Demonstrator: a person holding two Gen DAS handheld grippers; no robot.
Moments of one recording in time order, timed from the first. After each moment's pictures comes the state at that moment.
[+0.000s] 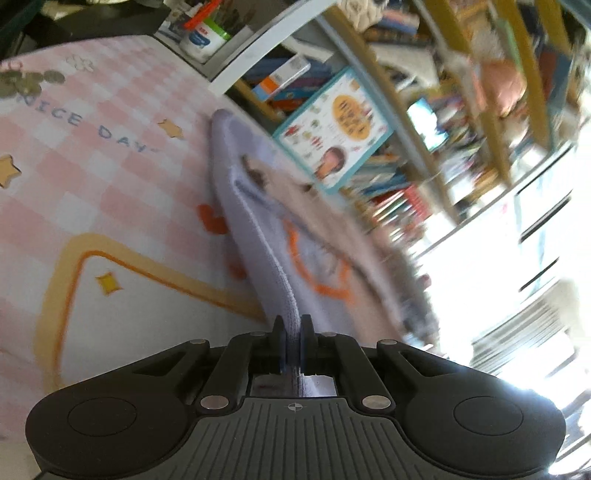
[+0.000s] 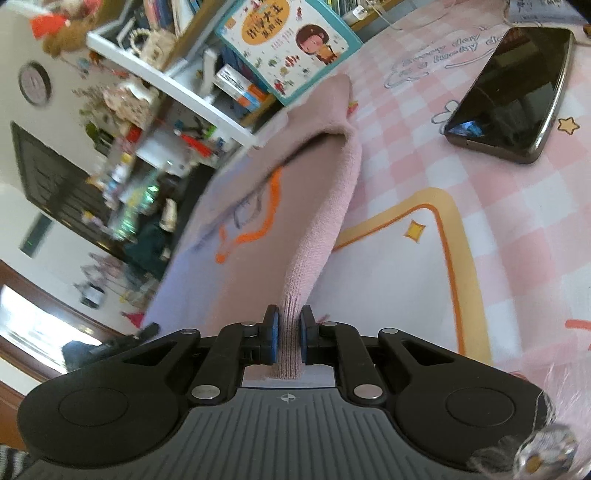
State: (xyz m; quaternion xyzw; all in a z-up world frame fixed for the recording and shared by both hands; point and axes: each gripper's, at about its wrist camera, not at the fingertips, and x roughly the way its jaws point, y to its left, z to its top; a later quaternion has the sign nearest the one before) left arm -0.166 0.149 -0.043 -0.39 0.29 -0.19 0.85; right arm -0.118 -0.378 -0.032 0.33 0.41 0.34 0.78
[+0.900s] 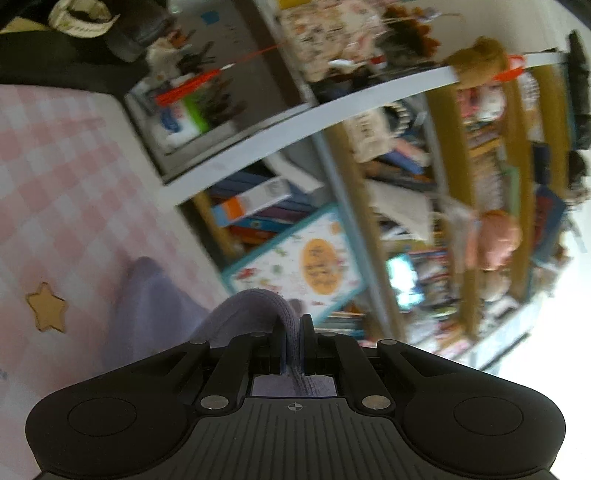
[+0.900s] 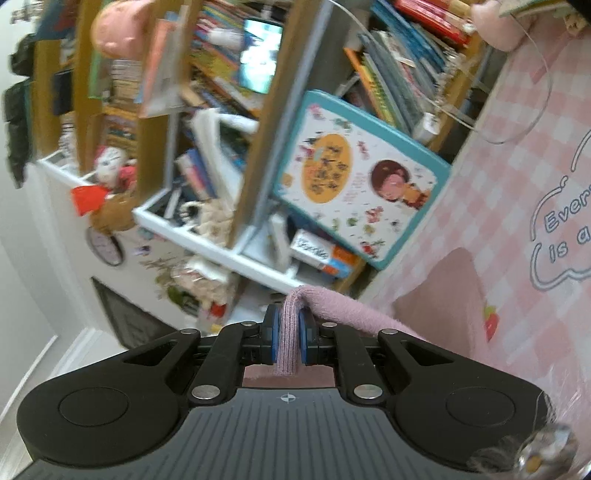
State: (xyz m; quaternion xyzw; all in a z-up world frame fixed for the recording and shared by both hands) left arm 0.008 0.170 -0.024 -0.51 0.12 -0.14 0.84; right arm 0.089 -0.346 0.008 0.51 0.23 0.34 0.76
